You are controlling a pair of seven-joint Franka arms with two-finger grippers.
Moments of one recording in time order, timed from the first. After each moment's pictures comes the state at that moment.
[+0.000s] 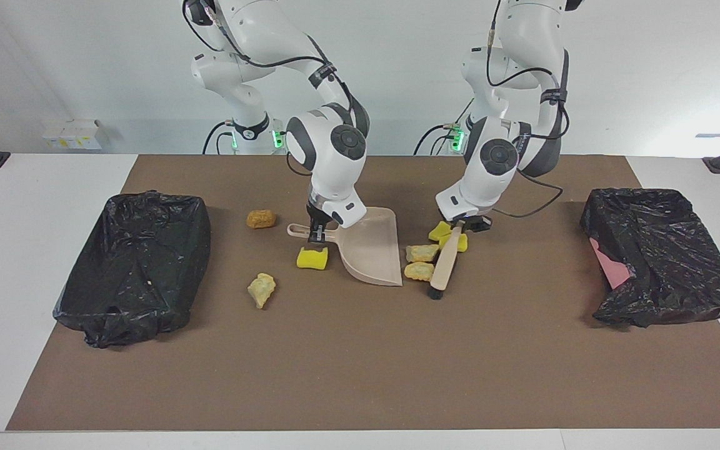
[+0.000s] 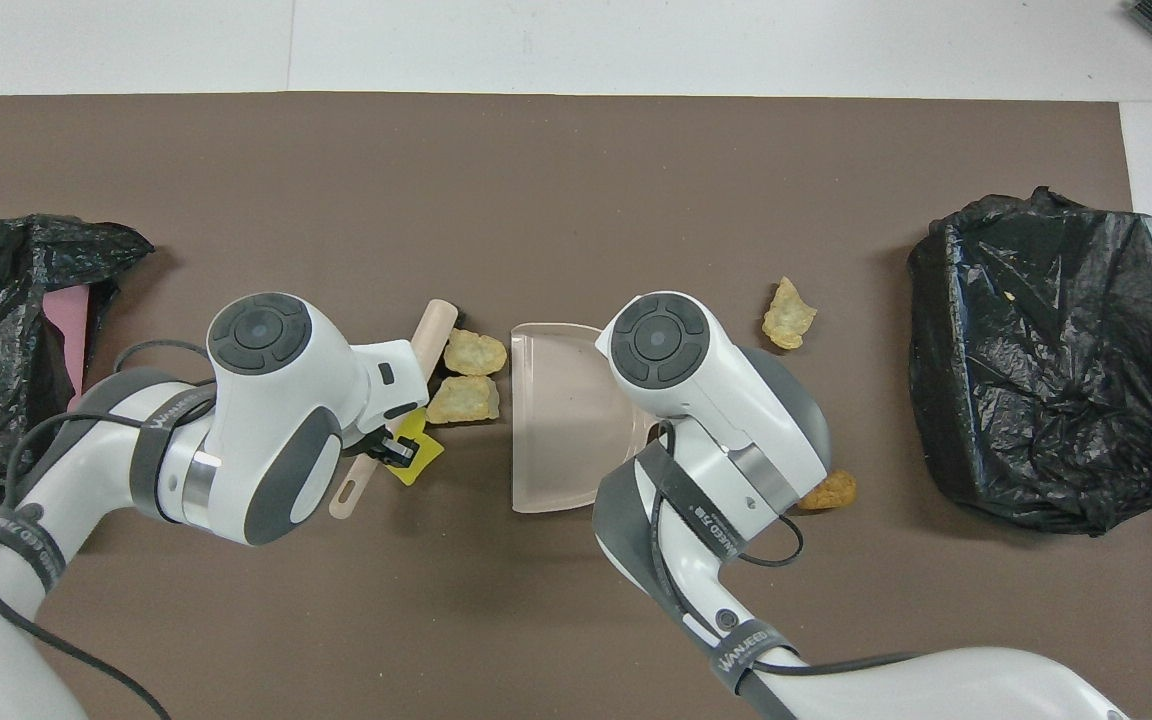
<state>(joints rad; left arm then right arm) -0.30 0.13 -0.15 -2.13 -0.09 2.06 0.06 0.44 0.30 0.09 -1.83 -0.26 1.93 -0.93</state>
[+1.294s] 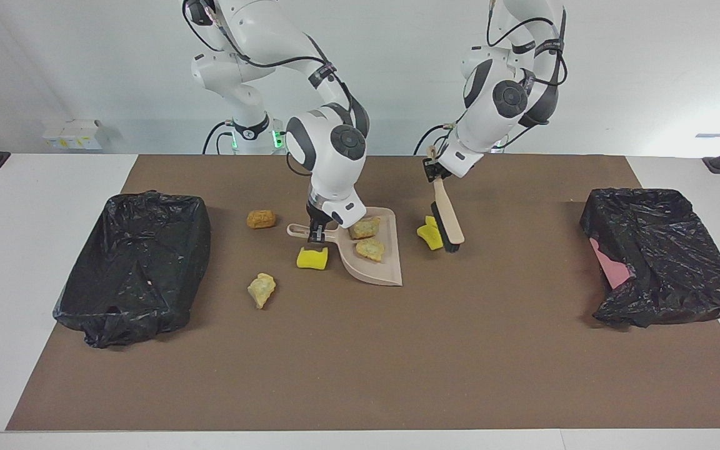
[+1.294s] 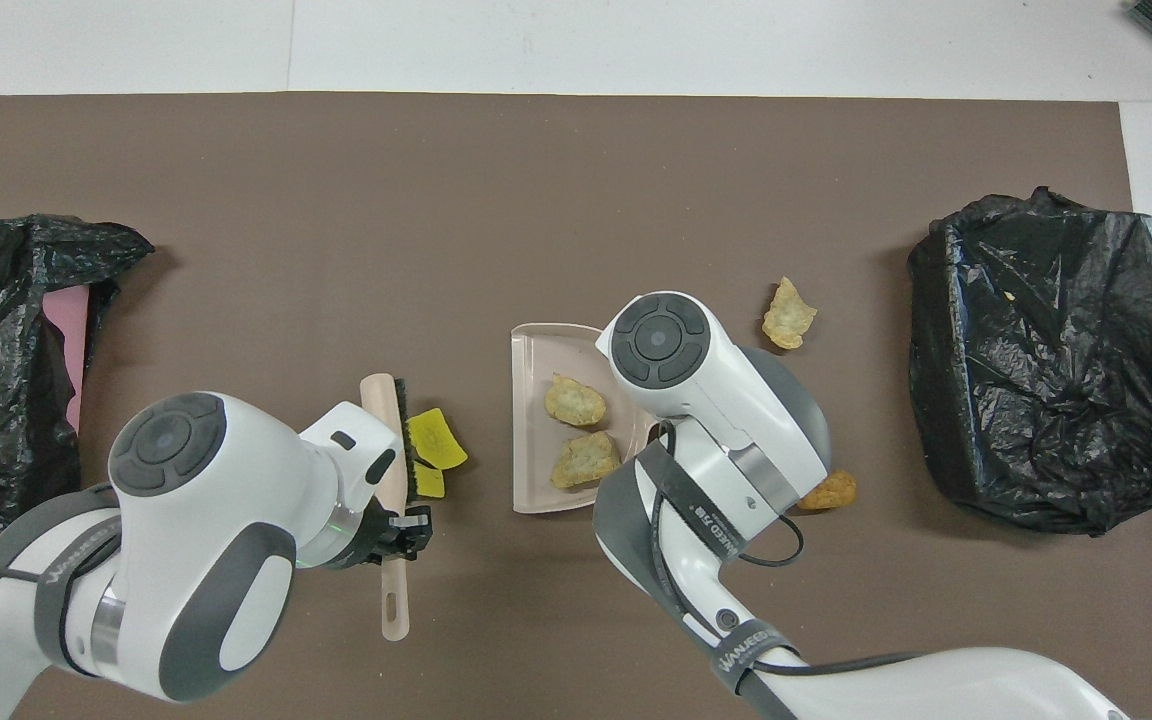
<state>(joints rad) -0.35 -0.21 -0.12 -2.34 -0.29 1.91 -0.47 0.44 0.30 0.09 -1.84 -0.26 1.93 -0.93</state>
